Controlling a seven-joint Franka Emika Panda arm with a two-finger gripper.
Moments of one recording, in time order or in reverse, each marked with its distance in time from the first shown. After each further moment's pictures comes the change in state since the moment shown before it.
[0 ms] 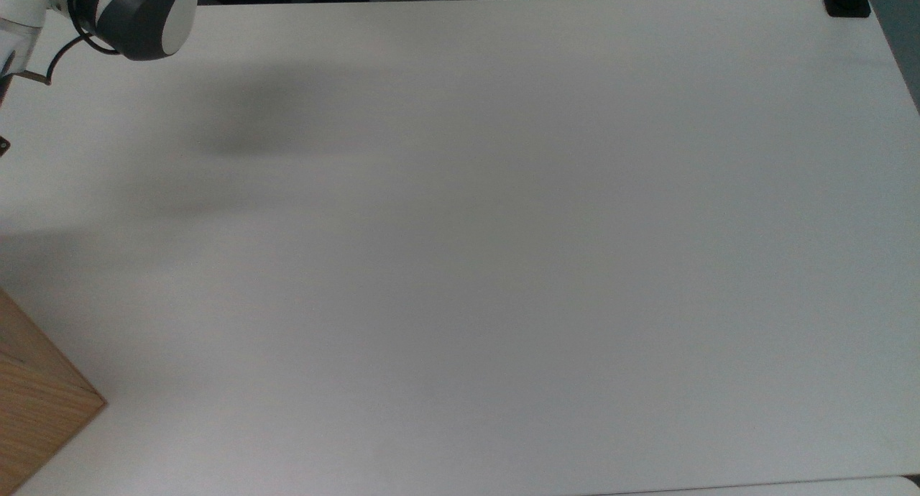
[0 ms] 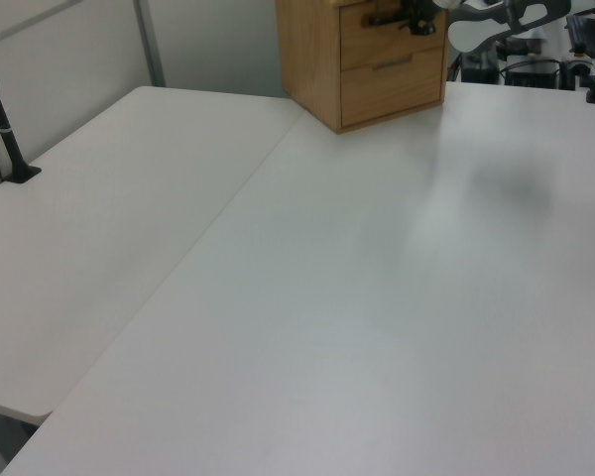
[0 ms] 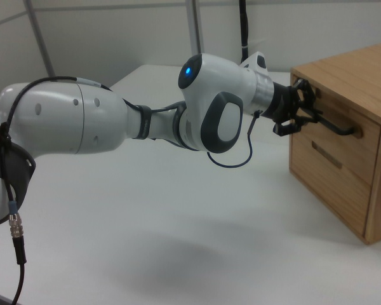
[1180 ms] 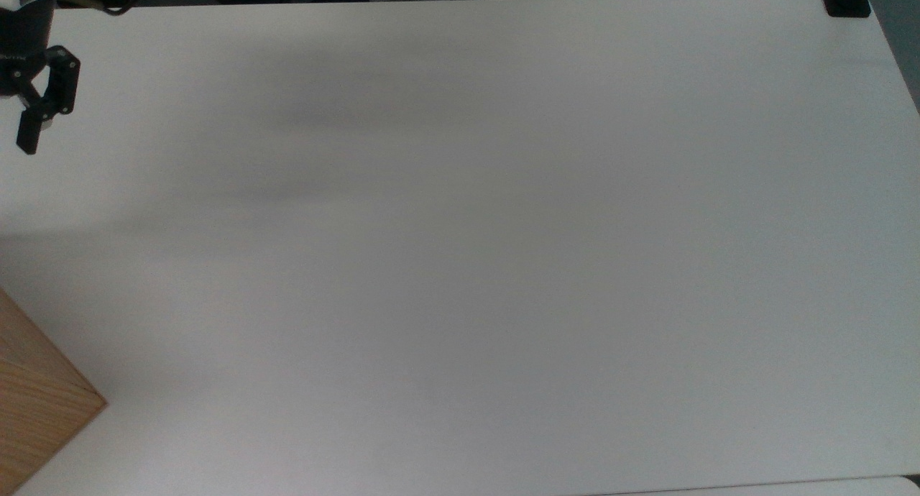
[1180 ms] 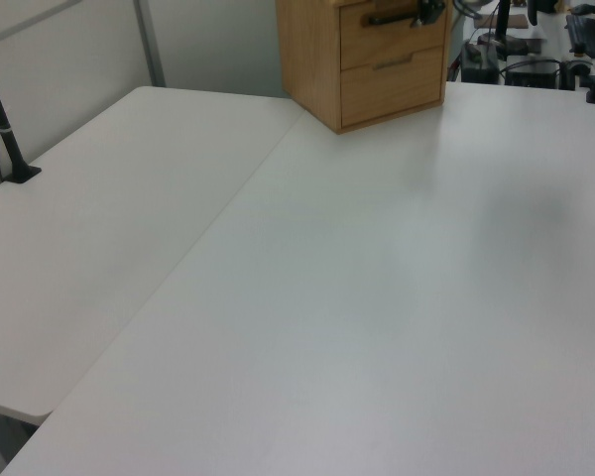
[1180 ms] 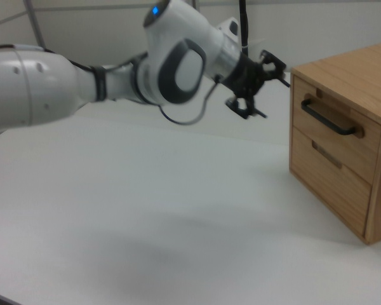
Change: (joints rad) arm 0.112 -0.183 0.000 -0.025 0.012 -0.386 0.128
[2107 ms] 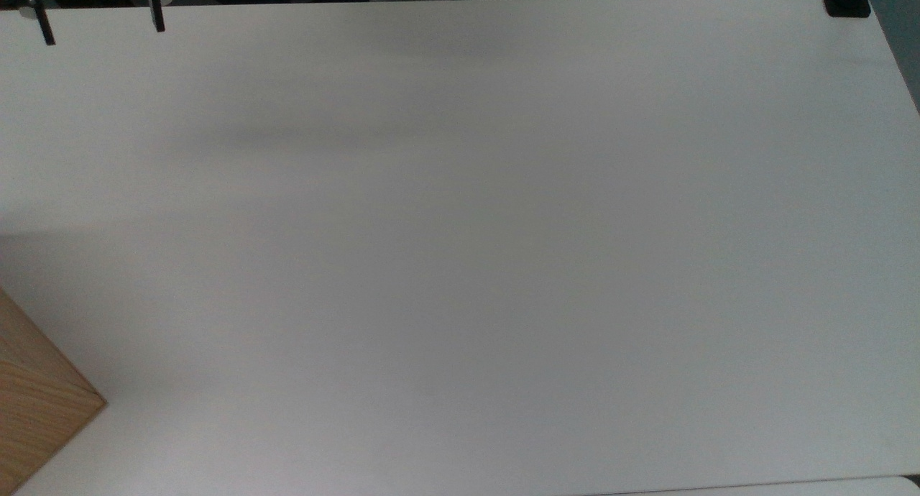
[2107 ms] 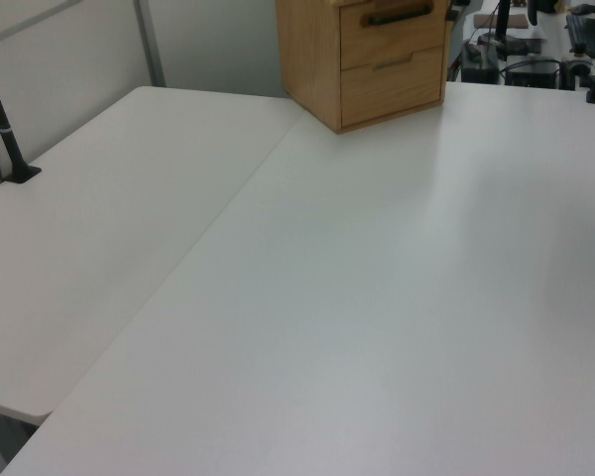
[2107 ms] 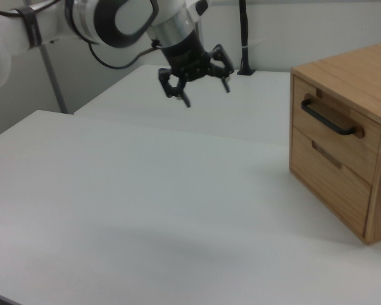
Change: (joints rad) arm 0.083 -0.231 0.005 0.011 0.215 -0.630 0.300
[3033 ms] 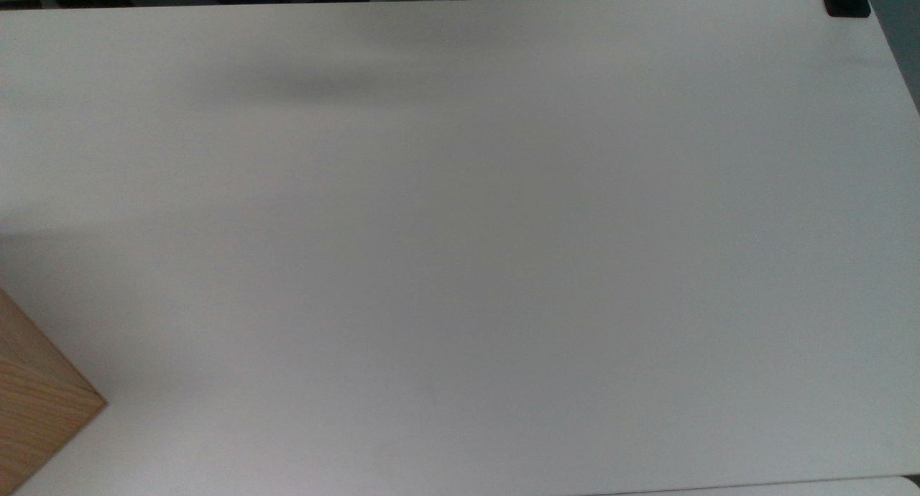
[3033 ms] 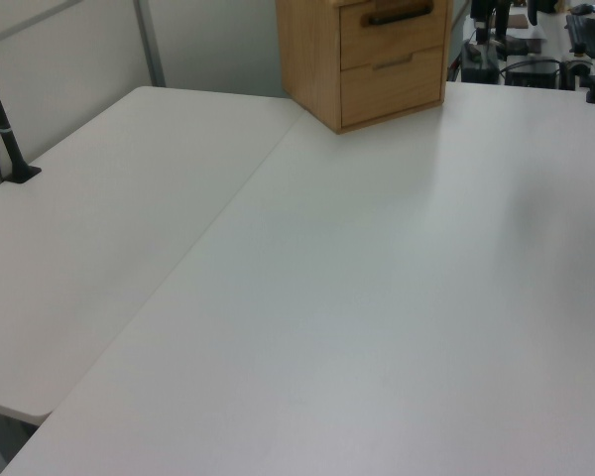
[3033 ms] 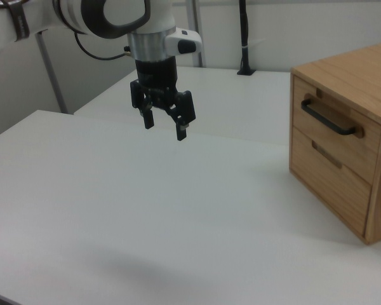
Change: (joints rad) arm 0.000 -0.040 0.000 -0.003 0.030 -0.442 0.661
